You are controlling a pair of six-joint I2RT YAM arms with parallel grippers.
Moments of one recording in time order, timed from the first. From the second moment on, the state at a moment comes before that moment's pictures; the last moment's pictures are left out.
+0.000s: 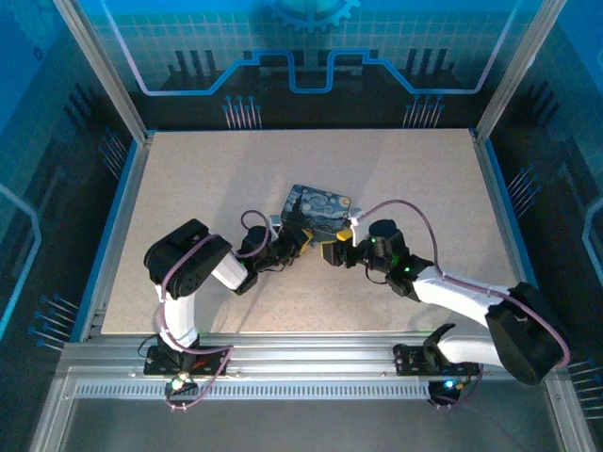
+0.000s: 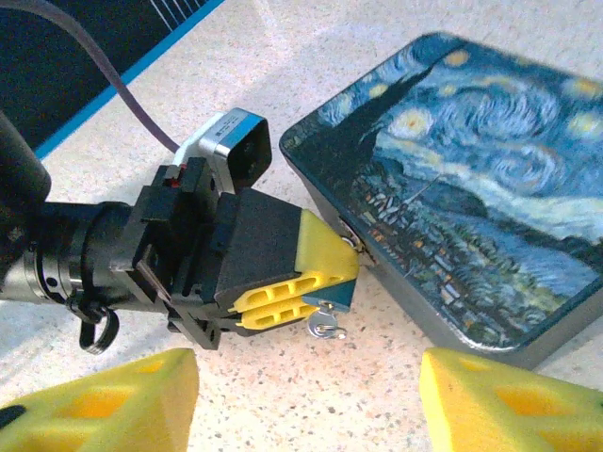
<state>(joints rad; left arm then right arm) -0.57 1.93 0.52 1.10 0.28 -1.49 0.63 1.22 0.49 0.28 -0.20 0.24</state>
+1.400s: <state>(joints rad) -0.61 1.93 0.47 1.18 0.21 -1.82 0.90 1.52 0.60 0.33 0.22 -0.67</state>
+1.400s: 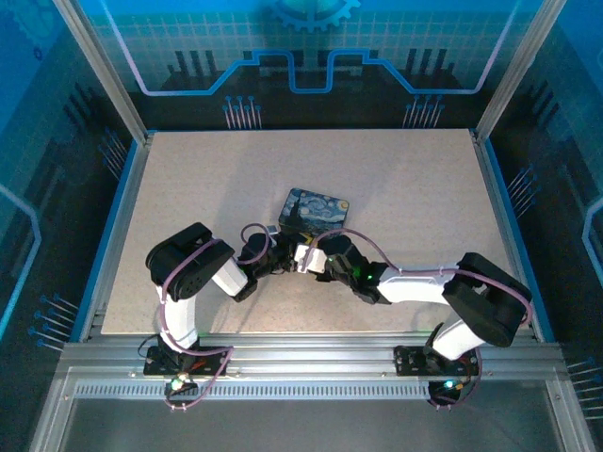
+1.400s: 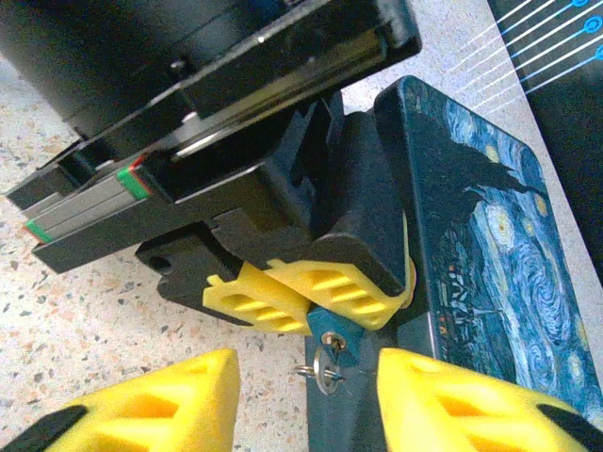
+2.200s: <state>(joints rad) -0.62 1.93 0.46 1.18 0.20 -1.82 0.89 1.58 0.64 0.30 0.24 -0.72</state>
